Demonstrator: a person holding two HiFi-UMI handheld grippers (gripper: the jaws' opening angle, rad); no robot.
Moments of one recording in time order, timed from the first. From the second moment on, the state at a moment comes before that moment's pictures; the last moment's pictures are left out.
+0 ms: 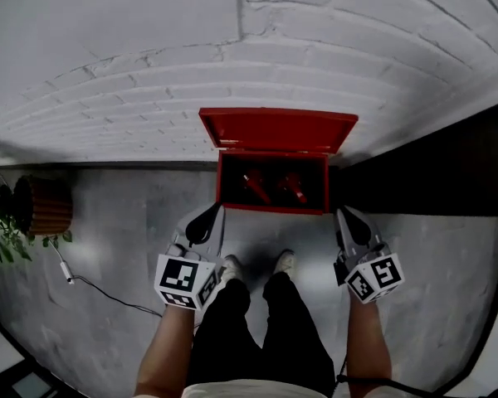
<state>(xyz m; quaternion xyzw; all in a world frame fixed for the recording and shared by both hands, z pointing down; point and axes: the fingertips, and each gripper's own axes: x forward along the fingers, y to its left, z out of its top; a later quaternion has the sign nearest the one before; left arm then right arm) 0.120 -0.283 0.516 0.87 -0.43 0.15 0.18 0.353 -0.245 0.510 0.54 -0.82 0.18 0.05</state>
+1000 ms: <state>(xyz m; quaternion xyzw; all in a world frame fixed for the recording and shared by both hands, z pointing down) 0.125 -0.265 0.349 0.88 -0.44 0.13 0.13 0.346 -0.234 0.336 0.55 -0.82 0.12 0.06</state>
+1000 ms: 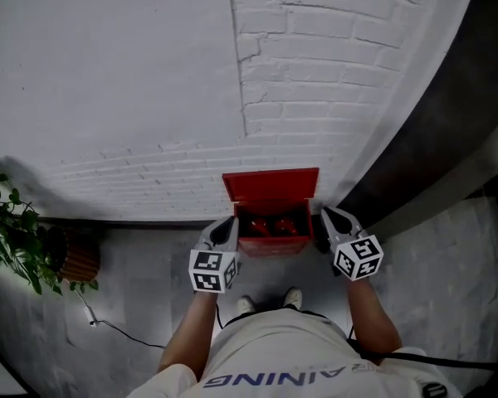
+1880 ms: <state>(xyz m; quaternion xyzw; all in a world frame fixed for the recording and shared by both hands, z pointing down) 0.134 -0.271 0.353 0.89 -0.42 0.13 0.13 0.346 -0.237 0.333 0.56 -0.82 0.12 0.05</state>
